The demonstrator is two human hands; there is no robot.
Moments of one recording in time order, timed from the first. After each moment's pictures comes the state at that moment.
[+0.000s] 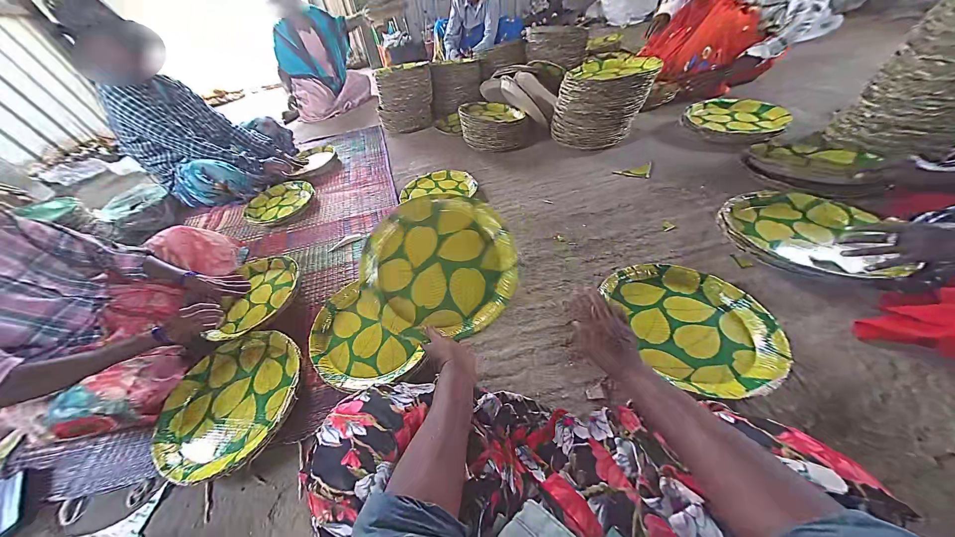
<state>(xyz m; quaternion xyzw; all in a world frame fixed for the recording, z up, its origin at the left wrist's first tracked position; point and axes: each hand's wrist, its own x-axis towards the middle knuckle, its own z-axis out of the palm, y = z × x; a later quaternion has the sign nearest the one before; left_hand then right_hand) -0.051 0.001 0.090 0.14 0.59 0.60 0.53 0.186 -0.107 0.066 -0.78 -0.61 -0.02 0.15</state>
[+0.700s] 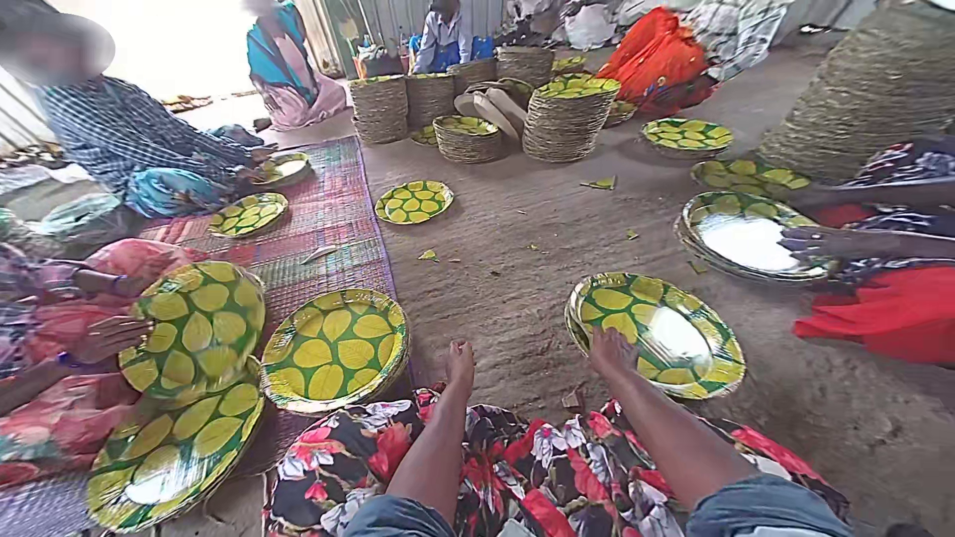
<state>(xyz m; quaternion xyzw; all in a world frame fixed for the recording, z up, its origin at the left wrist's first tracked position) -0.016 -0.005 0.030 0.52 0.57 0.26 0.58 0.231 -0.115 0.054 -0.92 -0.37 0.14 0.05</state>
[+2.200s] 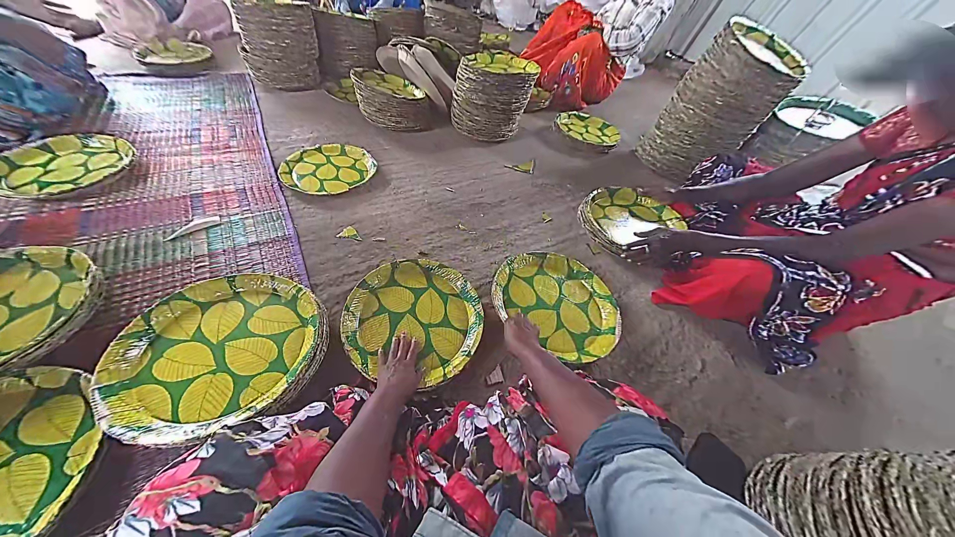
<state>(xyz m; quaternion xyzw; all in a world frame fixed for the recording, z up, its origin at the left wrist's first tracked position) -0.012 -0.013 -0.011 0.87 0.41 -0.15 0.24 0.229 -0.104 0.039 -0.91 -0.36 0.20 -0.08</state>
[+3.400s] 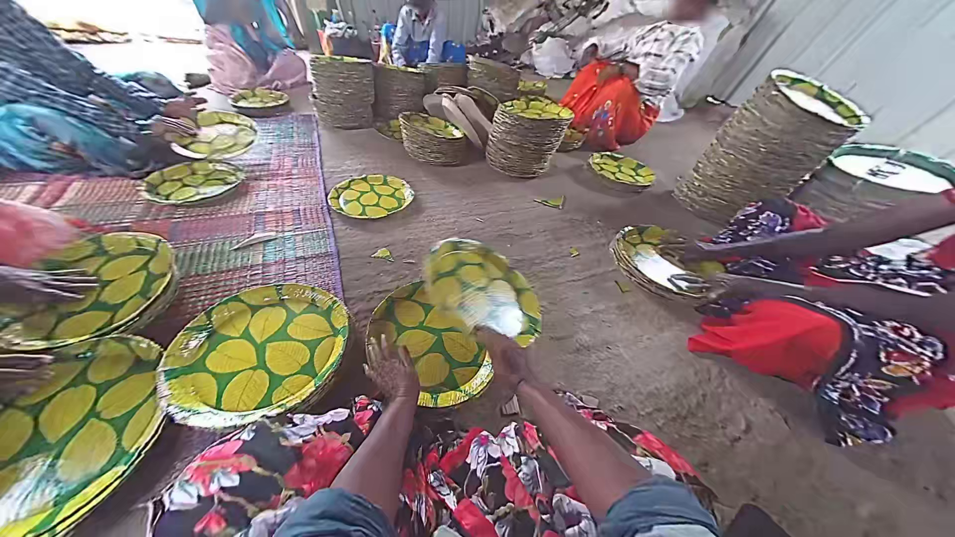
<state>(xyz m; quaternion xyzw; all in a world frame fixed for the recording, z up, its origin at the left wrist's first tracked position) -0.017 -0.009 -0.001 0.67 0.64 0.27 0.26 0.191 -0.093 0.040 -0.75 -0.63 0.10 0.17</state>
